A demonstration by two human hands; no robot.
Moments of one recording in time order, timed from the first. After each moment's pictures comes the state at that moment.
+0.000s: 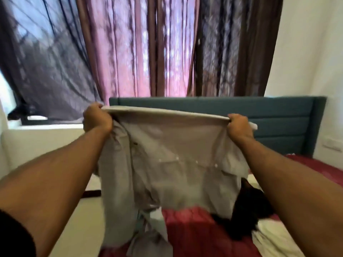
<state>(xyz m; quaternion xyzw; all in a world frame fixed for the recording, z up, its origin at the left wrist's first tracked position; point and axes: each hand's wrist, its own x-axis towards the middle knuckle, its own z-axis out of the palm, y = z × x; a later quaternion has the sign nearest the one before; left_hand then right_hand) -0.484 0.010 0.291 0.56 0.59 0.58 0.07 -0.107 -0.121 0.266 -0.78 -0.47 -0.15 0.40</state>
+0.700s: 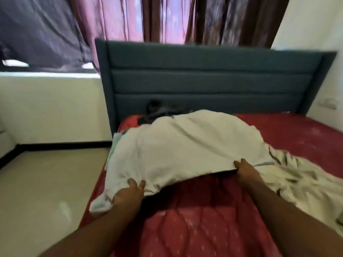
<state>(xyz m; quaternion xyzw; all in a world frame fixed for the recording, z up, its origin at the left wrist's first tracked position) -0.447 -0.160 -0.085 0.83 0.53 -0.16 -0.04 -0.067 -0.234 -0.078 -0.86 -0.50 0.02 0.08</state>
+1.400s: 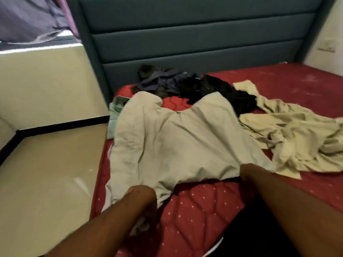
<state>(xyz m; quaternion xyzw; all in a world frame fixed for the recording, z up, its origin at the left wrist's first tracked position) -0.443 -0.255 -0.076 0.68 0.45 -0.58 0.09 -0.114 -0.341 -0.167 -0.89 -0.38 0.21 -0.13</state>
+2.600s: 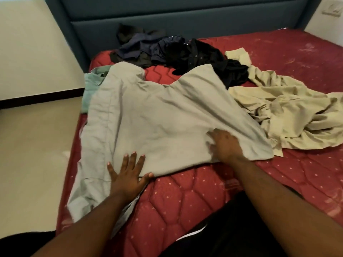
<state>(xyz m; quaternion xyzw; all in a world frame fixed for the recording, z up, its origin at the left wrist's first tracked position) -0.463 -0.259 -0.222 0.86 0.50 -0.03 0.09 -0.132 -0.347 -0.168 -0.85 -0.52 0.05 0.07</state>
